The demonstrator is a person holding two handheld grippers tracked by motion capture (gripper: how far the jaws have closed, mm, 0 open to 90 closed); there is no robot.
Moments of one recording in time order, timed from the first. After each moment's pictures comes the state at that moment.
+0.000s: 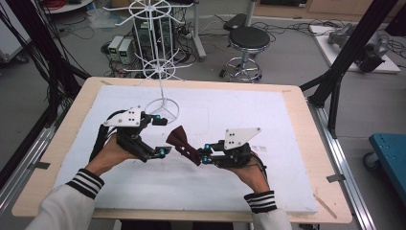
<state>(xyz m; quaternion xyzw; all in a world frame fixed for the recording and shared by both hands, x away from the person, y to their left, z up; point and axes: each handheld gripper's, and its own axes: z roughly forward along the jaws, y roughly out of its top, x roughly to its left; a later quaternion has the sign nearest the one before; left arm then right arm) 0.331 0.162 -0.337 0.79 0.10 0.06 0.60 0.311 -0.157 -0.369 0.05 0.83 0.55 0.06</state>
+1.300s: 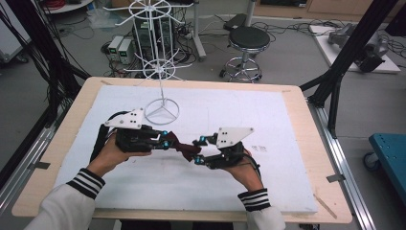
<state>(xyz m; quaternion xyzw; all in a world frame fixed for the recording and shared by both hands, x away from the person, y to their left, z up) 0.324 0.162 -0.330 0.81 0.09 0.04 0.58 0.311 -0.140 -0.367 0.06 0.82 0.56 0.11</state>
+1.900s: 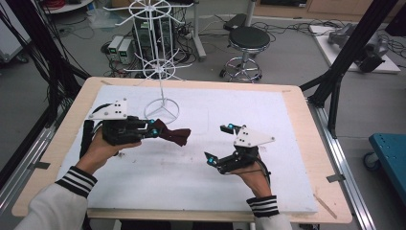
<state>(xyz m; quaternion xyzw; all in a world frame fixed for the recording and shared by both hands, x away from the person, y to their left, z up) 0.327 0.189 -0.311 0.79 0.14 0.09 0.59 0.302 -0.177 -0.376 0.18 0.77 0.59 0.19</state>
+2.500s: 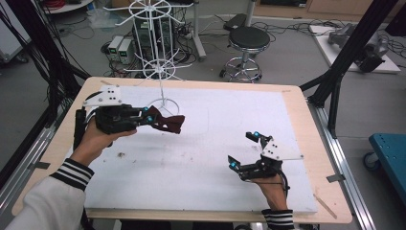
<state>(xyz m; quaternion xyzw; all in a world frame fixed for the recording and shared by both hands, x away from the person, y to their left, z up) 0.337 0.197 -0.284 0.79 0.18 0.13 0.57 0.278 -0.235 -0.396 0.24 0.72 0.61 0.23</state>
